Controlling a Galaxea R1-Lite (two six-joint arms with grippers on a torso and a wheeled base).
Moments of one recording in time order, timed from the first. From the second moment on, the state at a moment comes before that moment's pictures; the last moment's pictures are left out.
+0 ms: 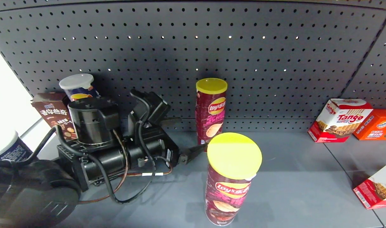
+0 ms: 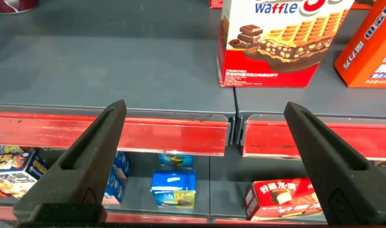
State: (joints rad) left arm -0.54 1.71 -0.73 -0.85 -0.30 0.16; right arm 0.00 0.00 0.00 0.00 0.04 0.00
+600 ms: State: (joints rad) left arm -0.54 1.77 -0.77 -0.85 -0.22 0.22; right arm 0.00 0.00 0.00 0.00 0.04 0.00
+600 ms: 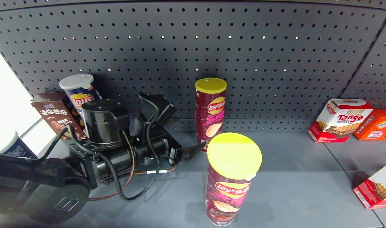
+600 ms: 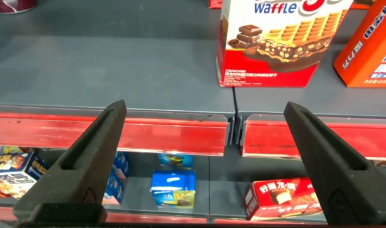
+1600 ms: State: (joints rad) left arm -0.53 1.94 -0.92 -0.85 -0.12 0.22; right arm 0.00 0.00 0.00 0.00 0.04 0.00
